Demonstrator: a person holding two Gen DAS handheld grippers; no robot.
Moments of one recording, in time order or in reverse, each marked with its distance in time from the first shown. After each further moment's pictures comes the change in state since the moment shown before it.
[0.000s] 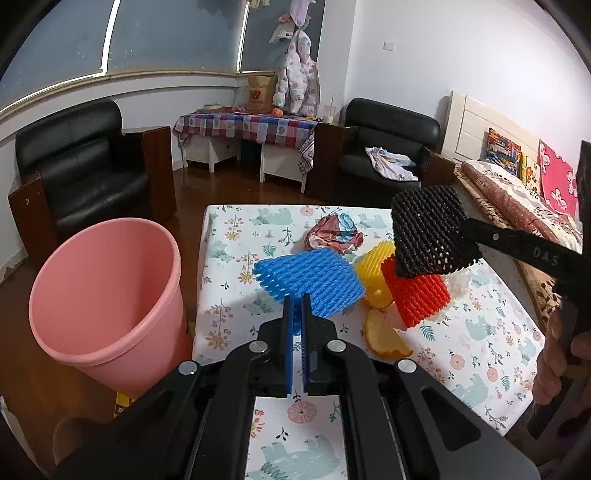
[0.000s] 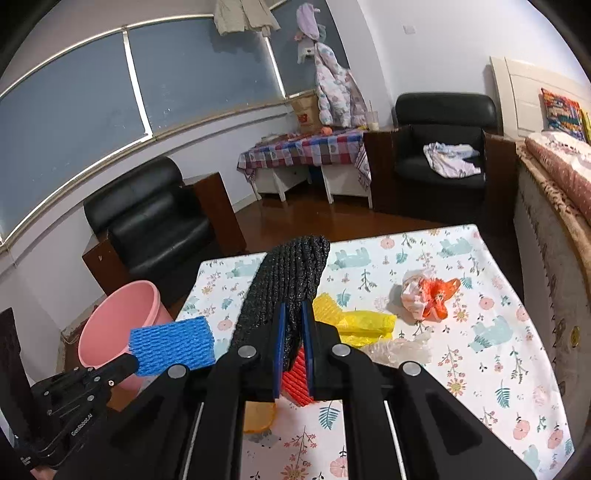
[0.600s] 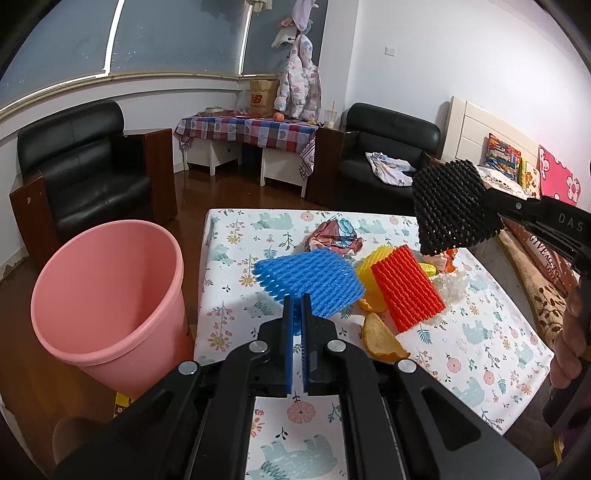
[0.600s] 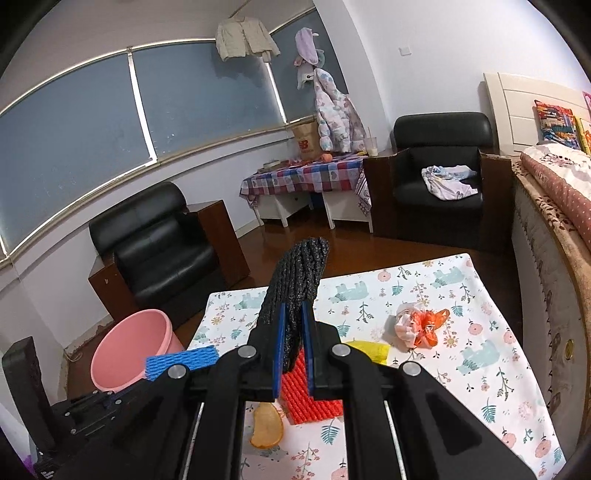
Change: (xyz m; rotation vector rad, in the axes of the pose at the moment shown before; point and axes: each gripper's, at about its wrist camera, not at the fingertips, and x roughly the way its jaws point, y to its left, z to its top) left arm -0.005 0.002 0.001 -0.012 -0.016 -0.004; right arm -0.034 0.007 0.022 0.010 -0.085 0.014
